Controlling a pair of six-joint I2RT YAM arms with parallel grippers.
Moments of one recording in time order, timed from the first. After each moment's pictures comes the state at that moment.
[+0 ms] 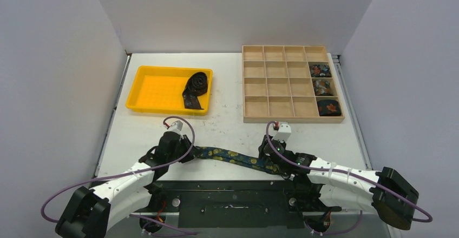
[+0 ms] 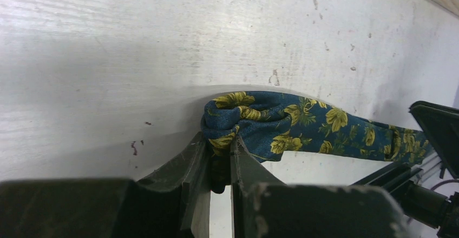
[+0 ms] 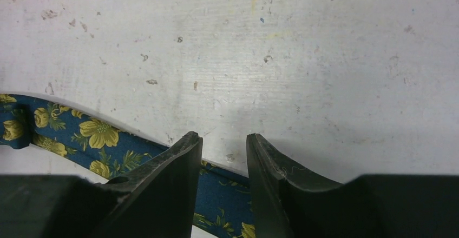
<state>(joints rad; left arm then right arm) -0.52 0.93 0.20 0.02 0.09 -0.84 0.98 1.00 0.34 -0.14 0.54 0.84</state>
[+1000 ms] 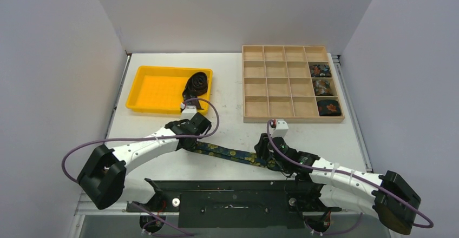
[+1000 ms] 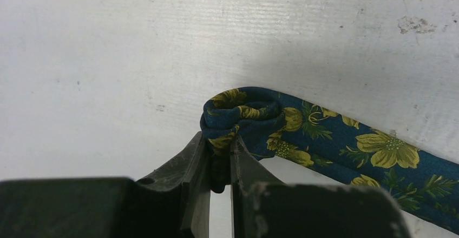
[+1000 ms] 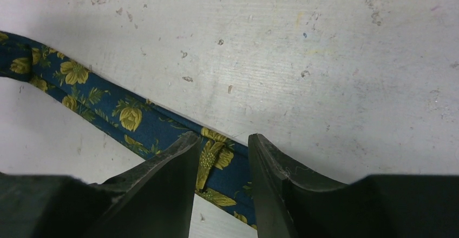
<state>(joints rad) -0.73 1.31 0.77 -0.69 -0.57 -0.71 0.92 0.97 0.36 -0.05 0.38 0.69</state>
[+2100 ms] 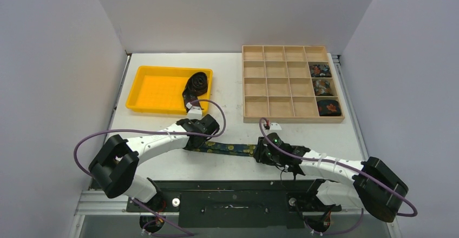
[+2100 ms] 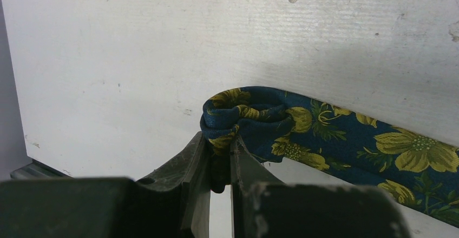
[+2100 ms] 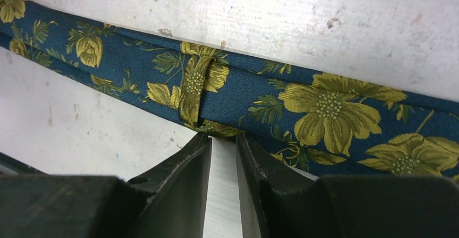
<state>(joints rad) -0.81 1.47 0.87 -0.81 -0.74 -0.73 0.84 1.15 0.38 -0.08 0.13 0.73</state>
